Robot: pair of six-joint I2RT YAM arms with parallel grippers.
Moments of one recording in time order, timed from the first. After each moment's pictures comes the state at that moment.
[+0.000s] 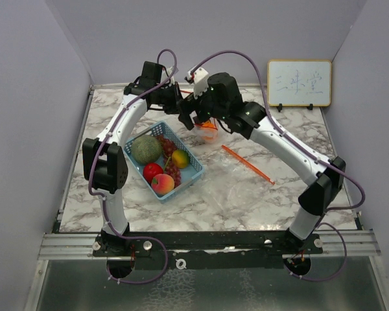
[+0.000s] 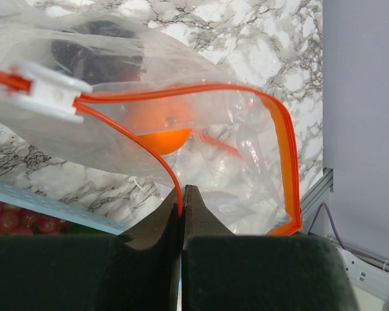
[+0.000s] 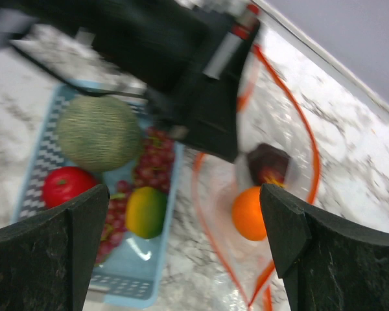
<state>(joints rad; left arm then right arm) -0.27 1.95 1.86 -0.70 0.60 -0.49 0.78 1.74 1.80 -0.46 -0.03 -0.05</state>
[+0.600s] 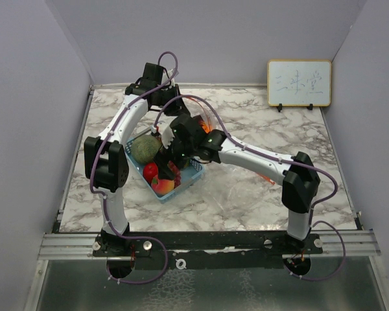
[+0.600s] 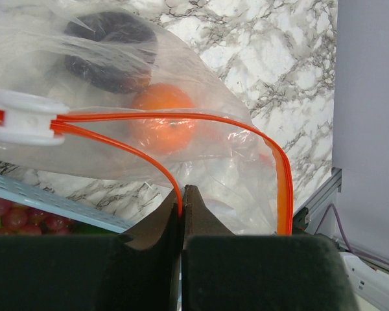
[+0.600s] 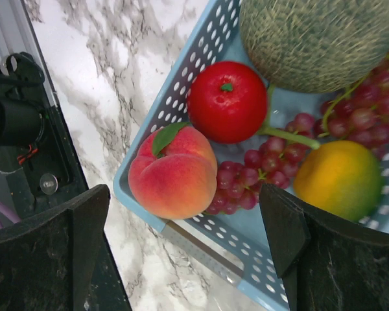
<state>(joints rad) -0.27 1.97 1.86 -0.72 0.58 -0.46 0.98 1.89 1.63 -0.47 -0.34 0.03</state>
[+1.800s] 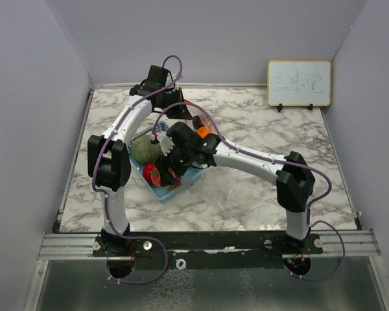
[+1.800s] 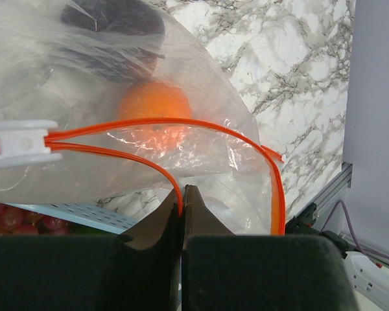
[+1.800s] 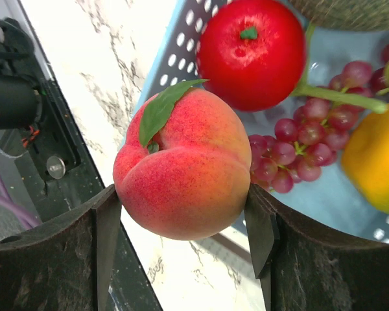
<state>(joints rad) -0.30 1.99 1.86 -0.74 0.56 -0.45 1.01 1.88 1.64 -0.55 -0.33 0.08</state>
